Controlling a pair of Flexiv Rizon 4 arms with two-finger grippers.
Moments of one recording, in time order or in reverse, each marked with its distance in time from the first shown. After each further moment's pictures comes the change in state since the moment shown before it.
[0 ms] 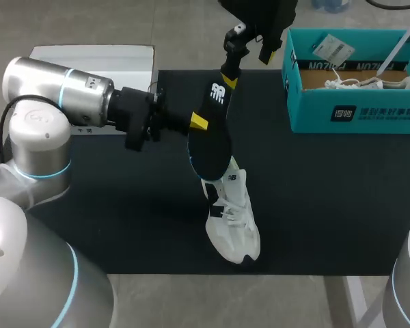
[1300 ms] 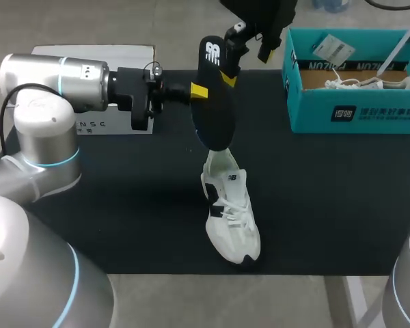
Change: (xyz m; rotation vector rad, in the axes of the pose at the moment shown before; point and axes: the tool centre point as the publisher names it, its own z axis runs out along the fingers) left arm -0.034 0.057 -0.014 -0.150 -0.047 0.200; right arm -0.003 0.003 -0.001 -0.019 0.020 0.002
